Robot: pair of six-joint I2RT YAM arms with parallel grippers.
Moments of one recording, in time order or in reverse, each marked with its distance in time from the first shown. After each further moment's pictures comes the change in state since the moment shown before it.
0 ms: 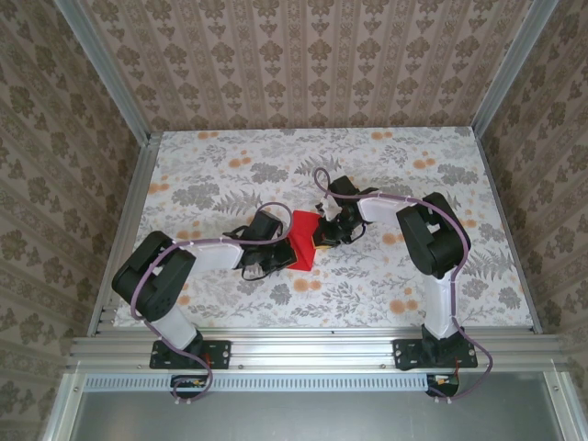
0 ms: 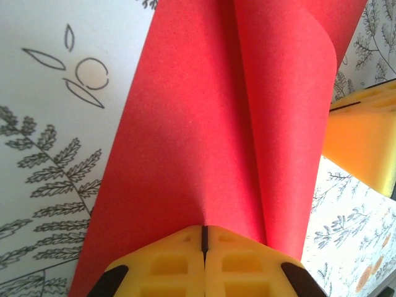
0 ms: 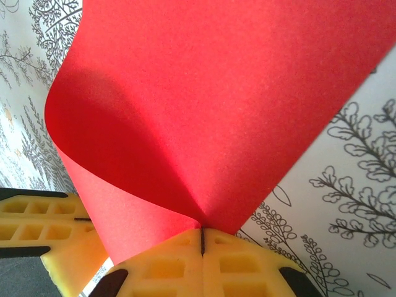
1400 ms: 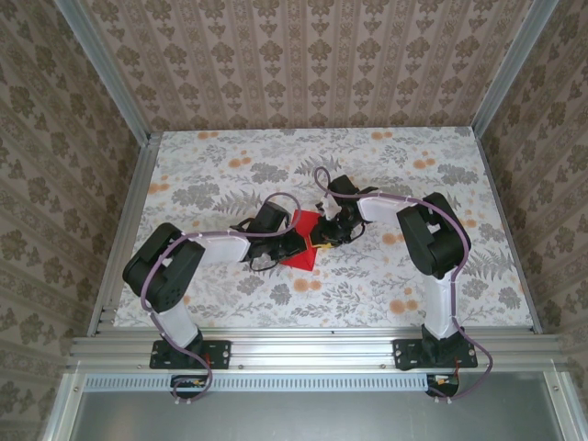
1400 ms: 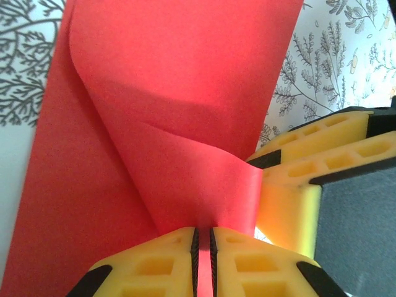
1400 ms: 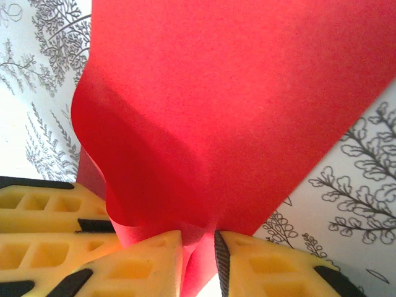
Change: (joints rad) left arm 0.000 0.082 0.084 0.098 0.021 0.010; right arm 0.001 -0.001 0.007 -0.003 0.010 0.025
